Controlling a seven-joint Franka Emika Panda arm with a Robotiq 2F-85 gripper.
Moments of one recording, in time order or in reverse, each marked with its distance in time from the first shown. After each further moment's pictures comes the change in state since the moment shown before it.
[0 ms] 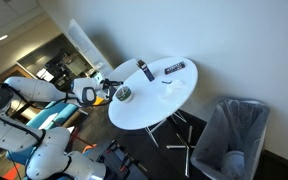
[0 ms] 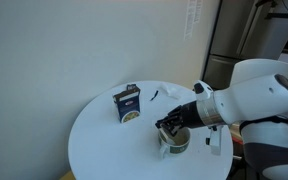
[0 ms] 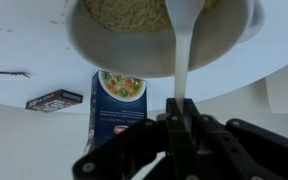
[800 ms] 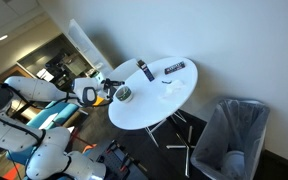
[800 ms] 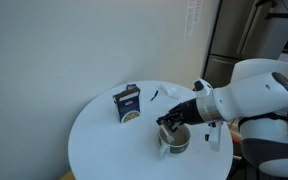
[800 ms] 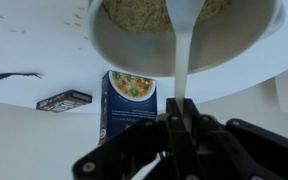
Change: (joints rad) arm -0.018 -0.003 -0.011 0.000 -0.003 -0.004 0.000
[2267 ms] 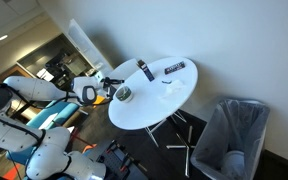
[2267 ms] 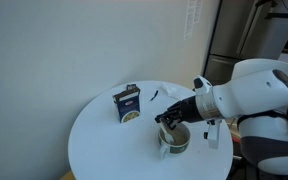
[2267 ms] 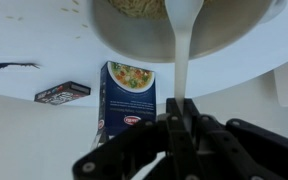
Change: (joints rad) arm 0.010 -0.003 -0.014 0.015 -0.010 0.002 0.000
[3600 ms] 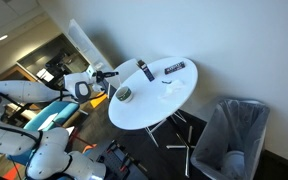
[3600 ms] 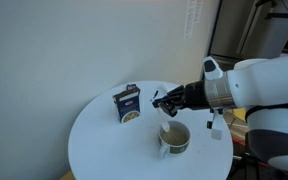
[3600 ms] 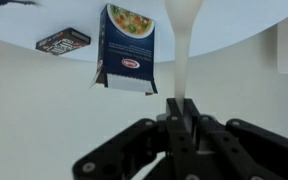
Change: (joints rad) arm 0.121 -0.147 -0.115 0.013 0.004 0.002 0.014
